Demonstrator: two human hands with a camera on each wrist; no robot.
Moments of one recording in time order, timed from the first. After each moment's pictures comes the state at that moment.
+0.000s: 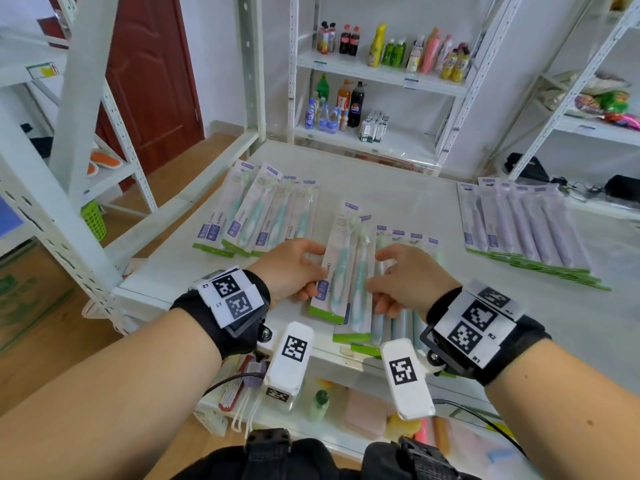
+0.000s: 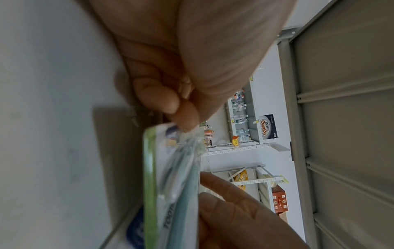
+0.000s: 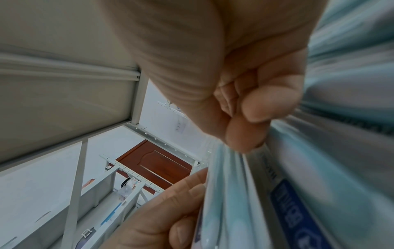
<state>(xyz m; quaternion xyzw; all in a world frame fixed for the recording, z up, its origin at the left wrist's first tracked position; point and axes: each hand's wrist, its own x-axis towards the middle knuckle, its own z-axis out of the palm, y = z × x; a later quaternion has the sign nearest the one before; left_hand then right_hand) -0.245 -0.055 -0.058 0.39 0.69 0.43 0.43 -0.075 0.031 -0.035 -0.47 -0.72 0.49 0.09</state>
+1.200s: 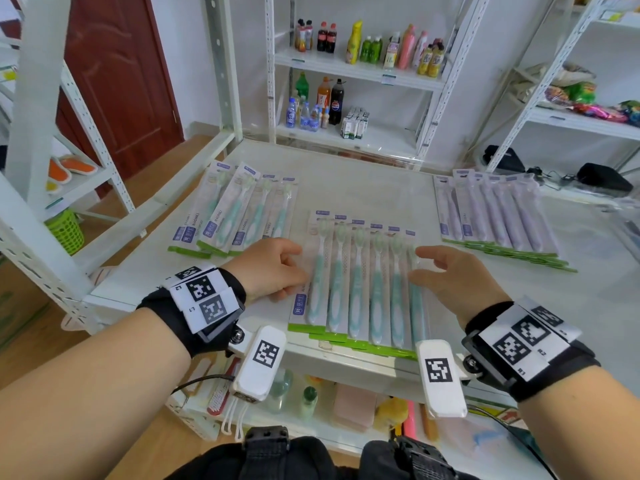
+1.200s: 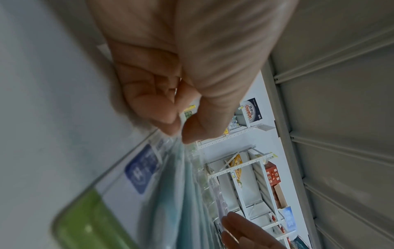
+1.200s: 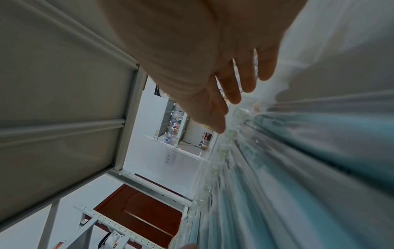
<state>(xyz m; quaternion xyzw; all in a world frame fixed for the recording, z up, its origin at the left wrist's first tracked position) -0.249 -0.053 -0.060 0.45 0.71 0.38 0.40 0.003 0.058 -0.049 -0.53 -0.71 0.39 0.25</state>
